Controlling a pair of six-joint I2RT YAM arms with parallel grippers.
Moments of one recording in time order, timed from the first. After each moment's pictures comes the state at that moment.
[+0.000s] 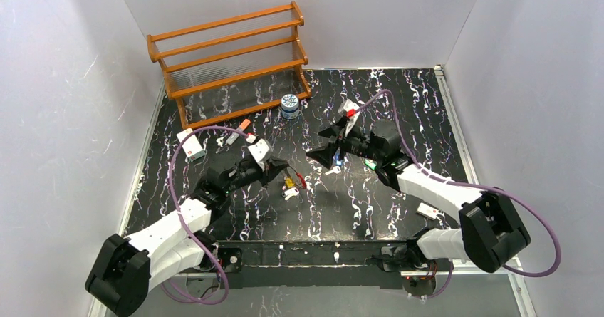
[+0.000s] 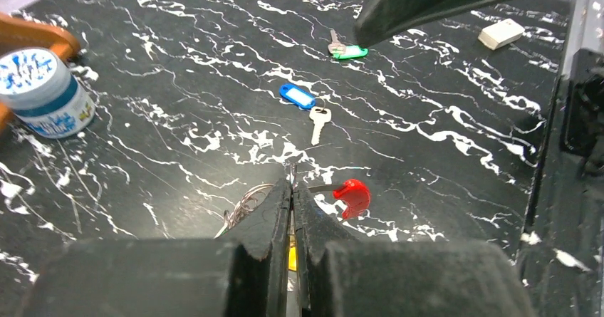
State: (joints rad) left arm -0.55 0.95 0.38 0.42 0.49 0.08; right arm 0.60 1.27 0.65 0.59 -0.62 0.16
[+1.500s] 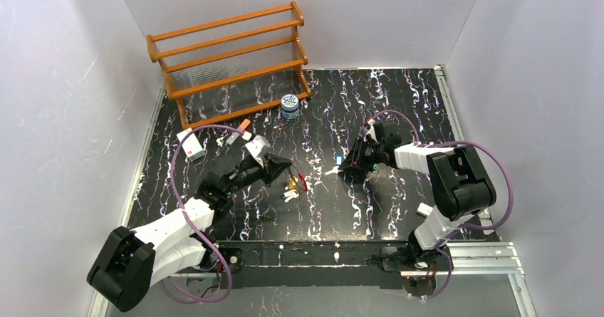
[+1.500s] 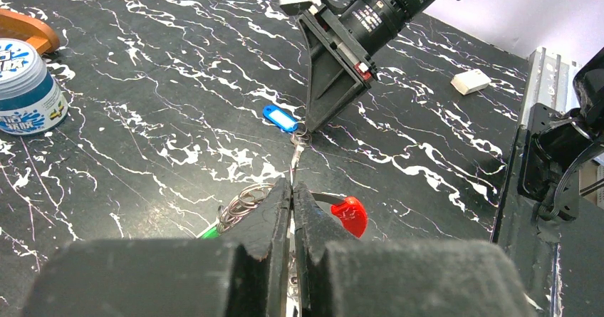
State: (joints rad) left arm -0.57 1.00 0.33 0.61 0.45 -0.14; right arm 0.31 1.65 0.73 -0.03 -0.55 0.61
